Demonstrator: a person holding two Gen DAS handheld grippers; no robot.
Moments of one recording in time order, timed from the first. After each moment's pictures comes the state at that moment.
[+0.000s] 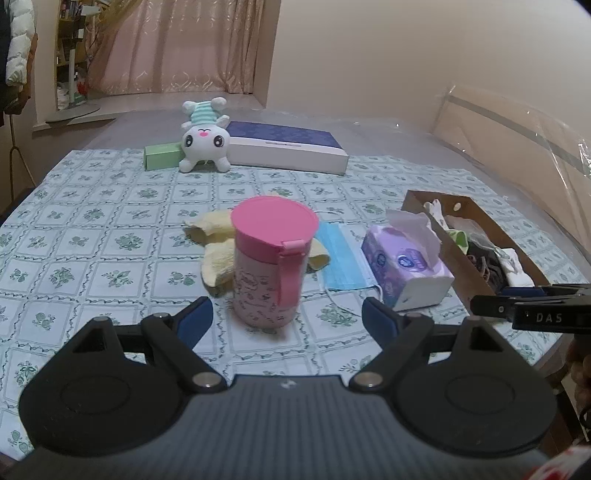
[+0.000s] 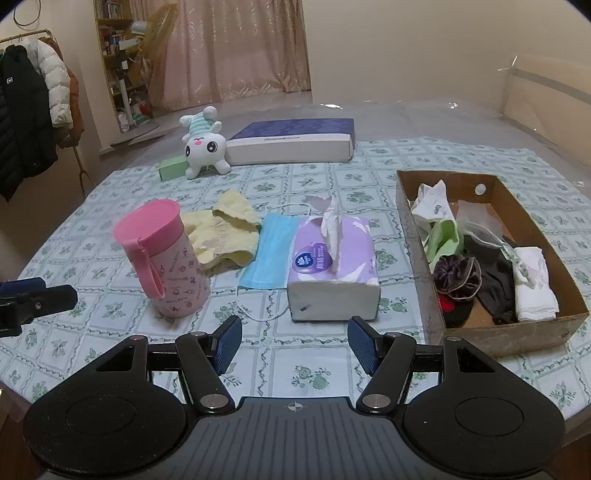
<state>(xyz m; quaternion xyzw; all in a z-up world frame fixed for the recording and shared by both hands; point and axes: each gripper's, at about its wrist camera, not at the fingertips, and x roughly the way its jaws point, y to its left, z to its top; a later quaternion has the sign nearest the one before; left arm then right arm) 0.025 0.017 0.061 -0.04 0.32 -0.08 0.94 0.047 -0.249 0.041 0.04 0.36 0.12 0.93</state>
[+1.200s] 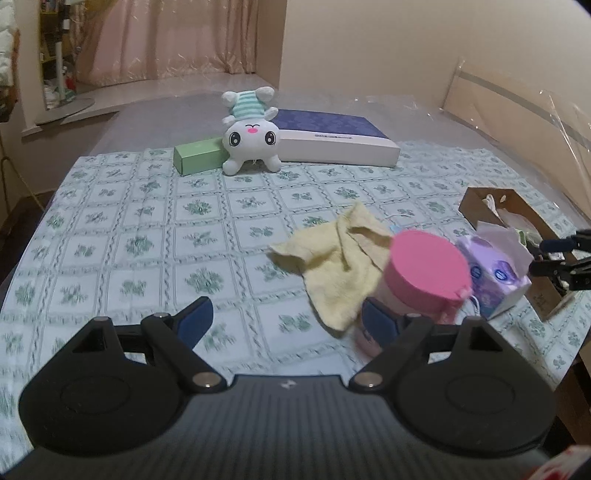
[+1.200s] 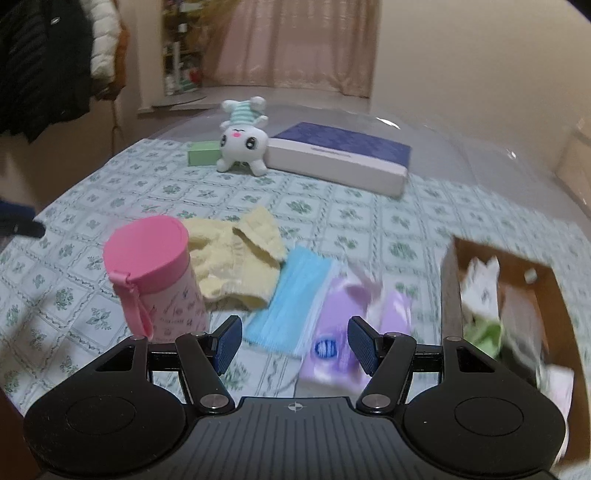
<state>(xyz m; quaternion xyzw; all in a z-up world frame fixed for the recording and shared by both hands) 0.126 0.163 0.069 0.00 0.36 -0.09 0.93 0.149 -0.211 0.049 -0.07 0.35 0.19 0.91</state>
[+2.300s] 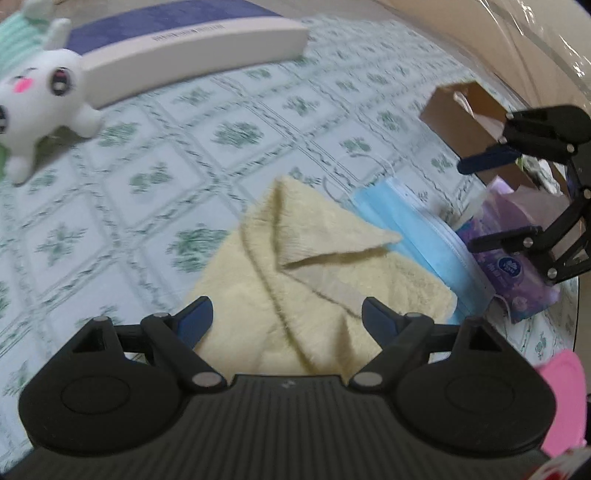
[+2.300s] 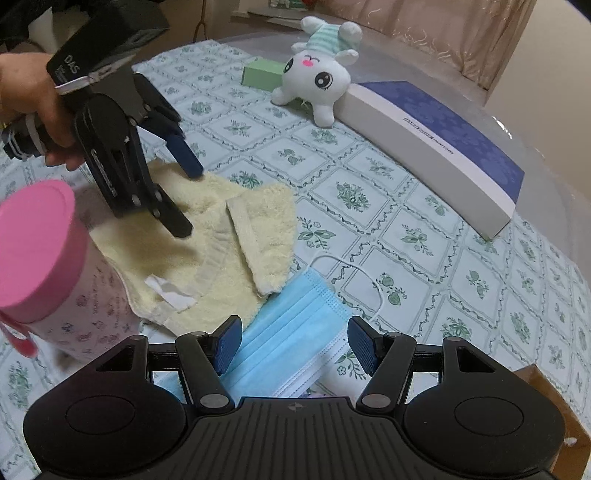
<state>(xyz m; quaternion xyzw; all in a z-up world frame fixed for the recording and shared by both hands) 0.397 0.065 -0.039 0.09 0.50 -0.32 0.80 0.329 -0.165 -0.021 -0.24 0.41 0.32 0.82</state>
